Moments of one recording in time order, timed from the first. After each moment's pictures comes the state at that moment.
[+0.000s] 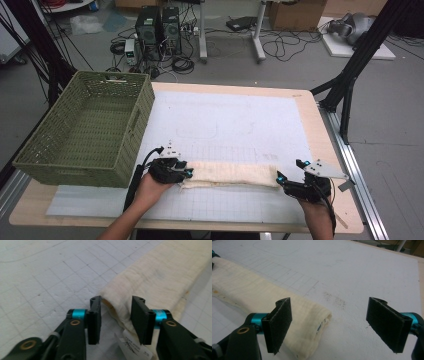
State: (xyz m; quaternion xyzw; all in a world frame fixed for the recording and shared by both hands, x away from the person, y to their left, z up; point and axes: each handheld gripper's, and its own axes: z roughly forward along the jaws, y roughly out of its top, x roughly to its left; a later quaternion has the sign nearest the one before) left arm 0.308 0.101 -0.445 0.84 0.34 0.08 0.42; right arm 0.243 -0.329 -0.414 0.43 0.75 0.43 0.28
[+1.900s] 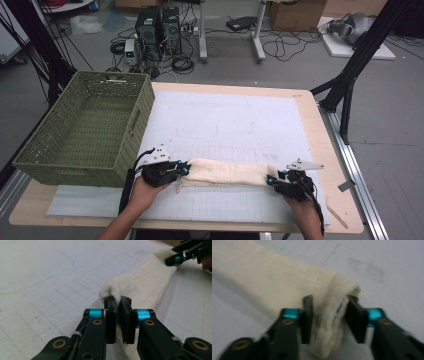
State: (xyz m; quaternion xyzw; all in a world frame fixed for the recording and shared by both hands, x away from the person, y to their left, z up) left arm 0.293 0.117 -0.435 0.80 0.29 0.10 0.52; right arm 0.266 -0.308 -0.448 0.46 0.78 0.39 0.14
